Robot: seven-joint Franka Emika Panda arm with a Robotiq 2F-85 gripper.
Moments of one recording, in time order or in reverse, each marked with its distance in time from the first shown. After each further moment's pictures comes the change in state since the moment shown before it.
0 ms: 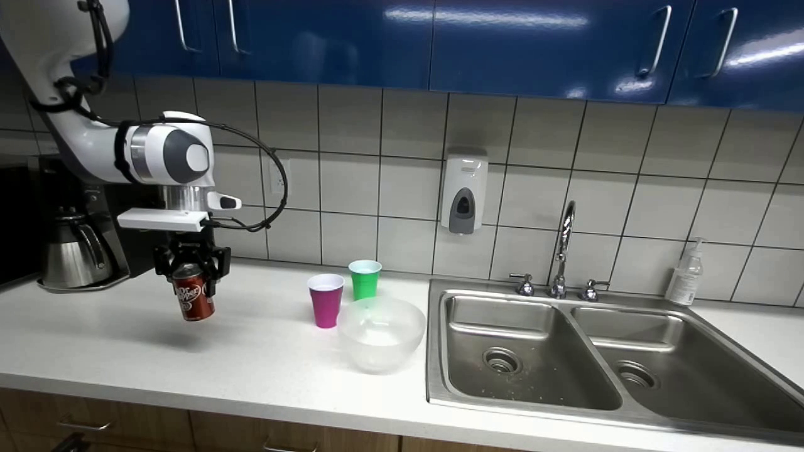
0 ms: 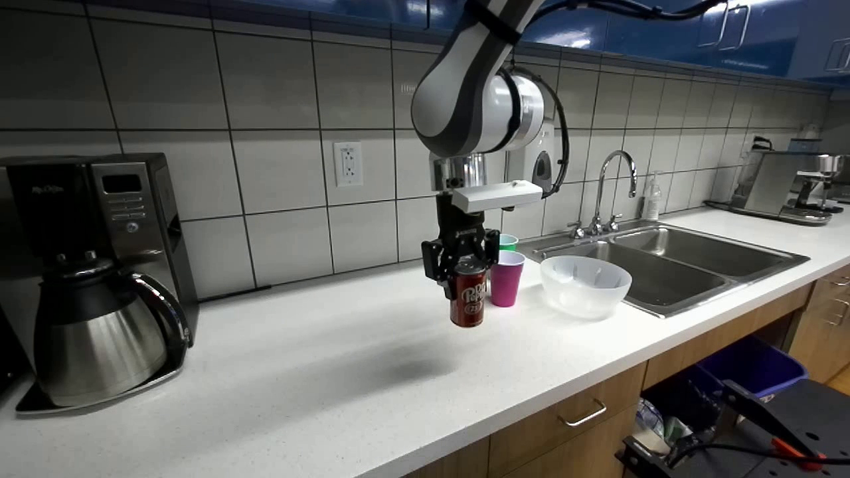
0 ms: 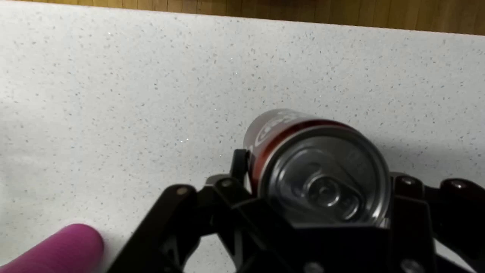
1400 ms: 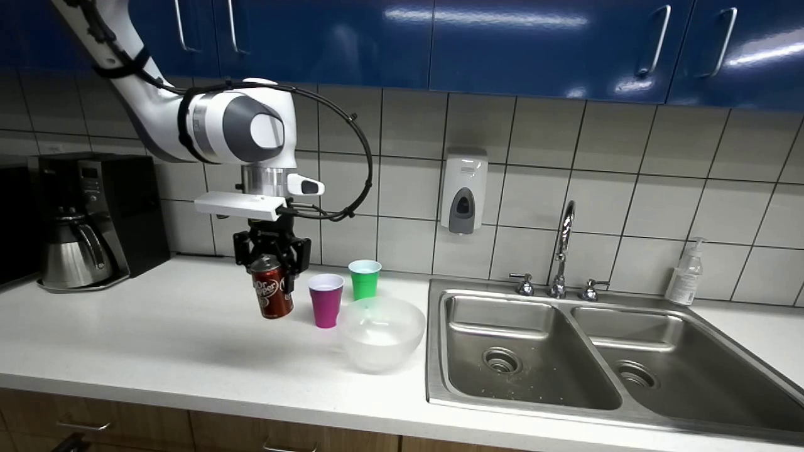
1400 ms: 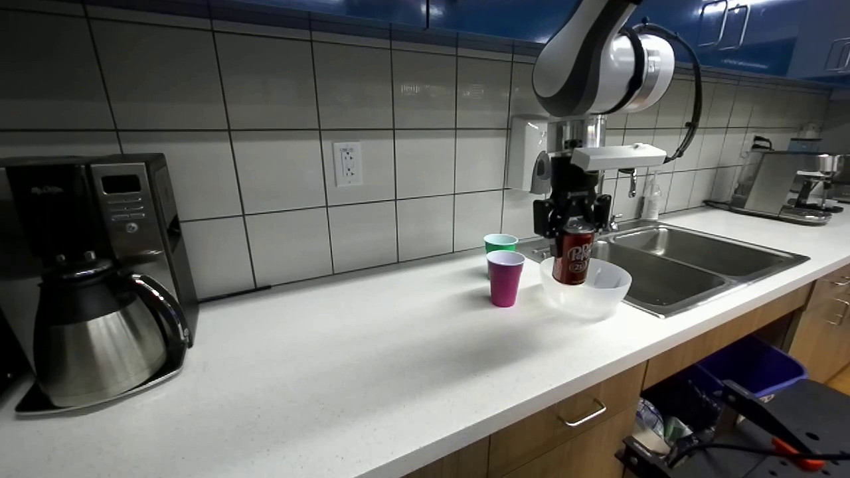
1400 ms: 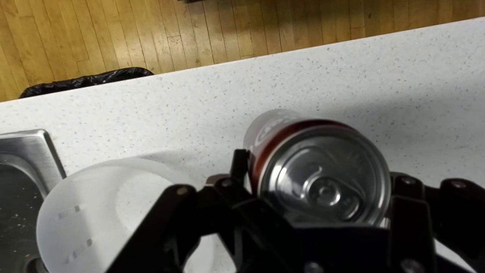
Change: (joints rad) arm -0.215 -0.252 -0.160 -0.200 -0.021 0.000 -0.118
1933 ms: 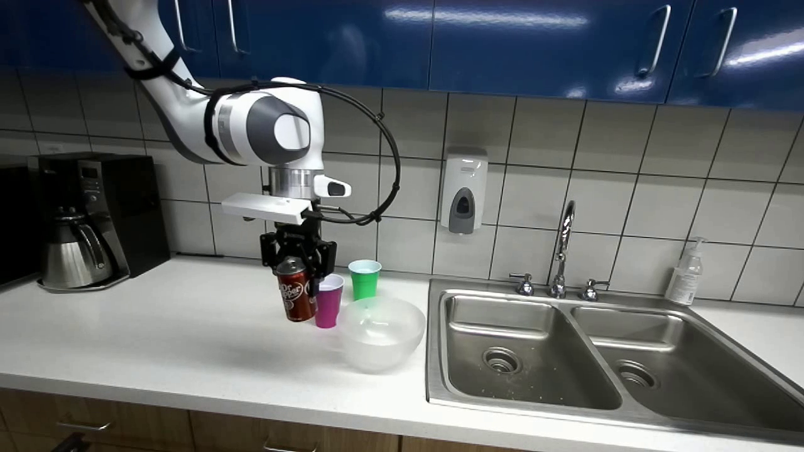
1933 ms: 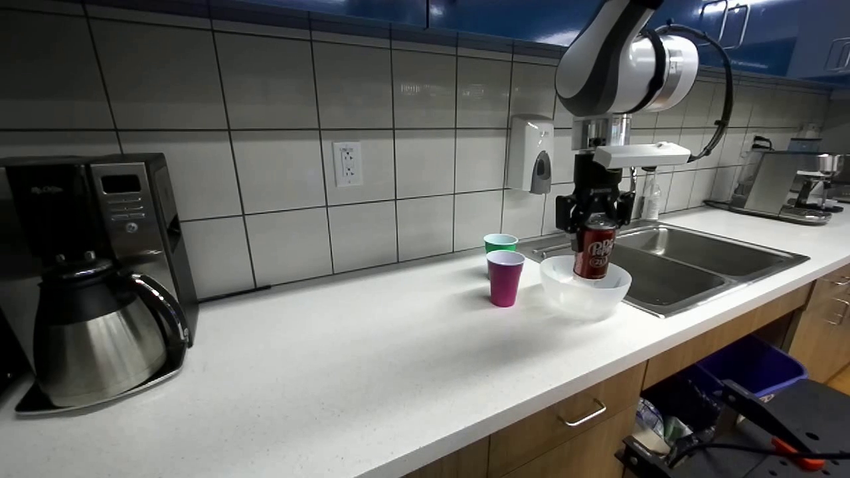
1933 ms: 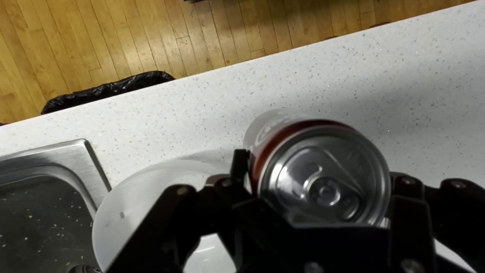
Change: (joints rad) arm -0.056 0.005 -0.046 0.008 0.001 0.012 -0.020
